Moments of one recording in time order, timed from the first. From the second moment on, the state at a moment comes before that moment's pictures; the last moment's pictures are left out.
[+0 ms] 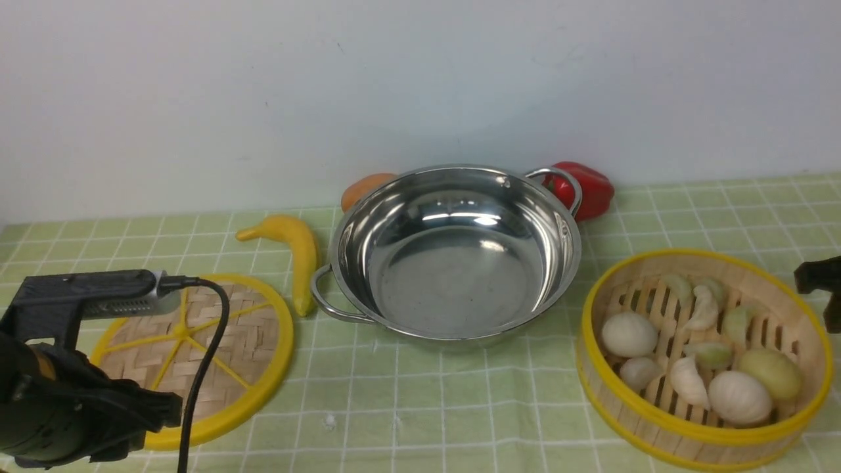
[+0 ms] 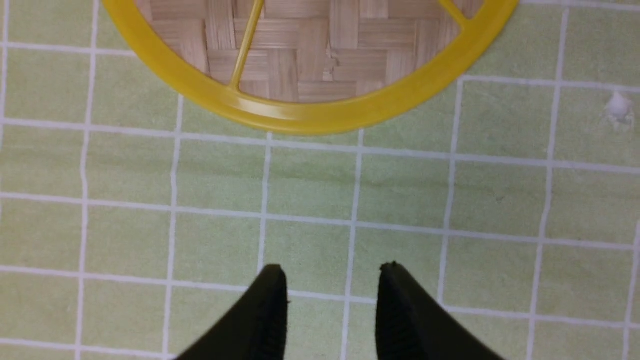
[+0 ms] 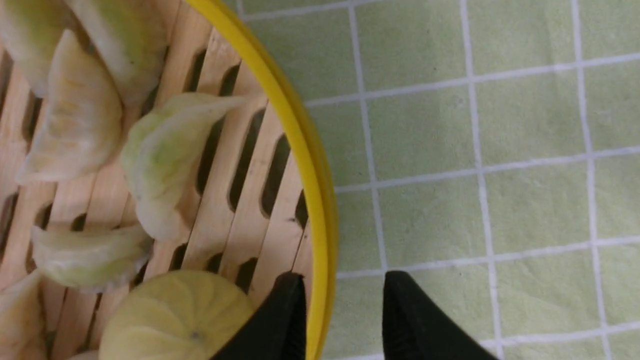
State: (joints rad) right arm -0.08 1.64 -1.06 0.00 0.88 0.17; left arm -0.09 1.18 -0.70 0.11 0.84 -0.24
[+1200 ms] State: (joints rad) right arm -0.02 1.73 -1.61 0.10 1.21 0.12; left arm -0.09 1.18 -0.70 0.11 0.83 -0.24
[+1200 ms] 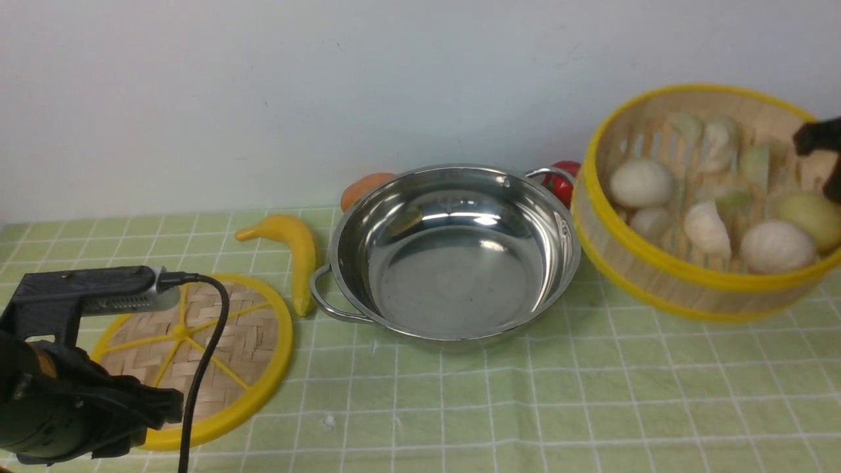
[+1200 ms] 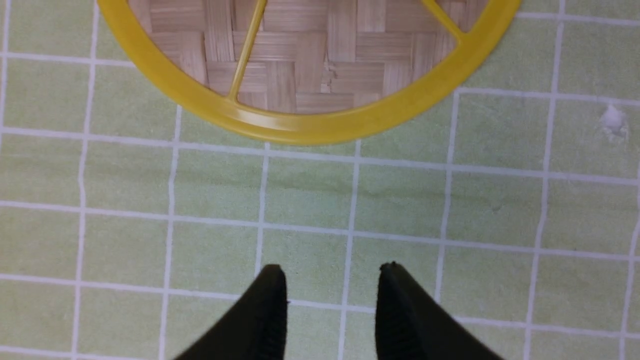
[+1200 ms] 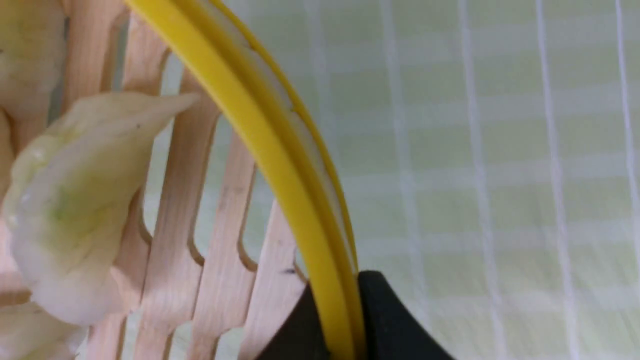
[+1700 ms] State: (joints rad) right arm 0.37 2.23 -2.26 0.13 1.25 0.21; left arm -0.09 1.18 -0.70 0.11 0.84 -0.23
